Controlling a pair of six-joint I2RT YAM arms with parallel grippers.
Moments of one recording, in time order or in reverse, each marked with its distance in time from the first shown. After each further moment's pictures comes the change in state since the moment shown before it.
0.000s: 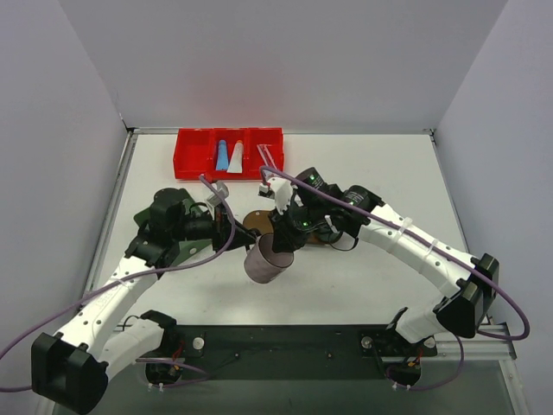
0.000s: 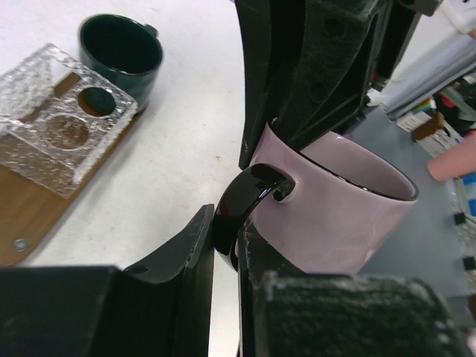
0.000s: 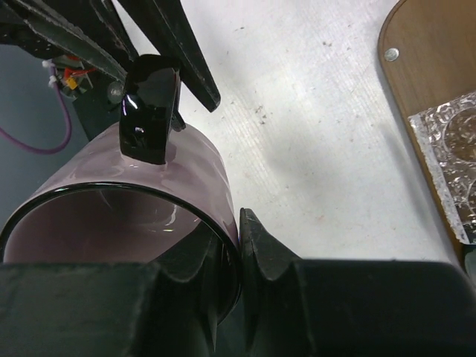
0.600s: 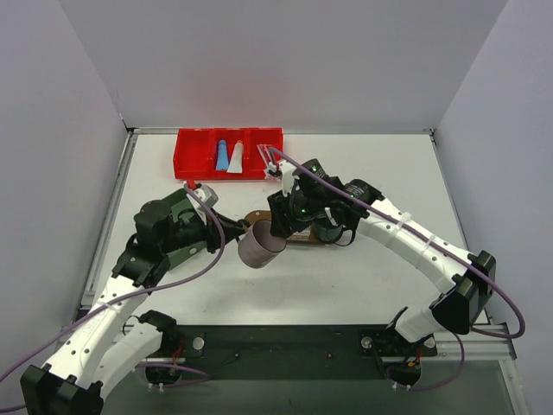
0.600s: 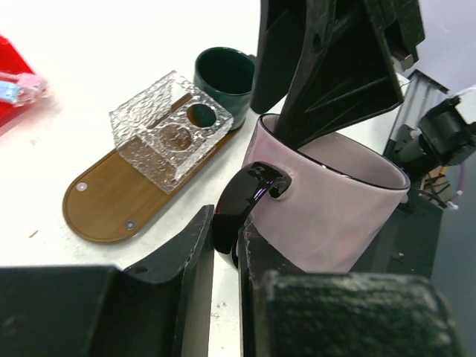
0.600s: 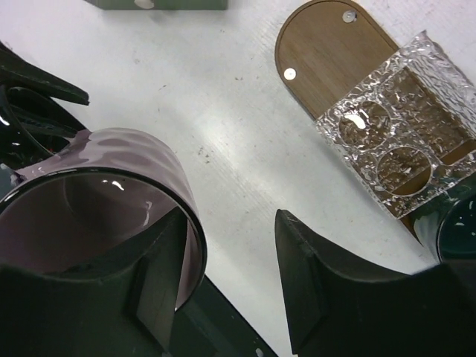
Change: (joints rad) left arm 0.000 -0.182 -0.039 -0.057 -0.302 0.117; right arm -0.031 0.032 0.040 0.048 0.225 0.163
